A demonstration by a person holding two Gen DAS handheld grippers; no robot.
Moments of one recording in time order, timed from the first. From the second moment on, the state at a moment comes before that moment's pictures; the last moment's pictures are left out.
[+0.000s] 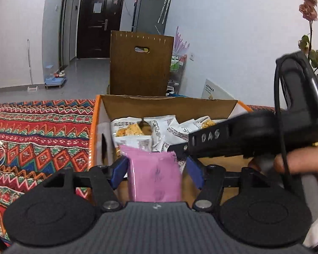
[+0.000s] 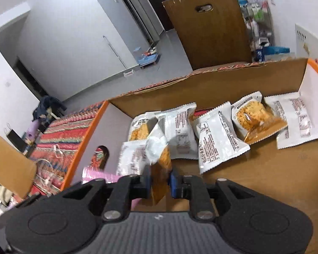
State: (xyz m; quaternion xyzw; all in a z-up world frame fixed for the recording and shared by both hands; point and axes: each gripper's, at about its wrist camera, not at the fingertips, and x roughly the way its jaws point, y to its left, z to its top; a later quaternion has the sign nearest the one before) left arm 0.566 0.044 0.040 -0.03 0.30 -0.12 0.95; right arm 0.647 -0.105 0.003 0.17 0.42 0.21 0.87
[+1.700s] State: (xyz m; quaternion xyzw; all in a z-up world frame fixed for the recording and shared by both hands) left arm 0.099 -0.010 0.052 0.00 0.23 -0.07 0.97; right arm 0.111 -0.231 0.021 -0.11 0.21 0.10 0.97
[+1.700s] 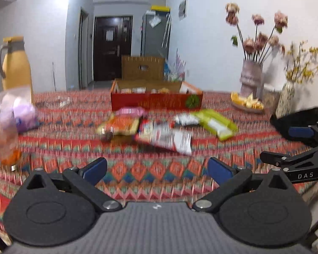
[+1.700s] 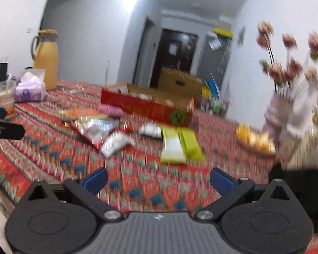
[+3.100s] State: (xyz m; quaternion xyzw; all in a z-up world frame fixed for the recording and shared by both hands) left arm 0.406 0.028 0.002 0.07 0.36 -0.07 0.93; right arm 0.401 -0.189 -0.009 0.00 0.32 0.18 0.93
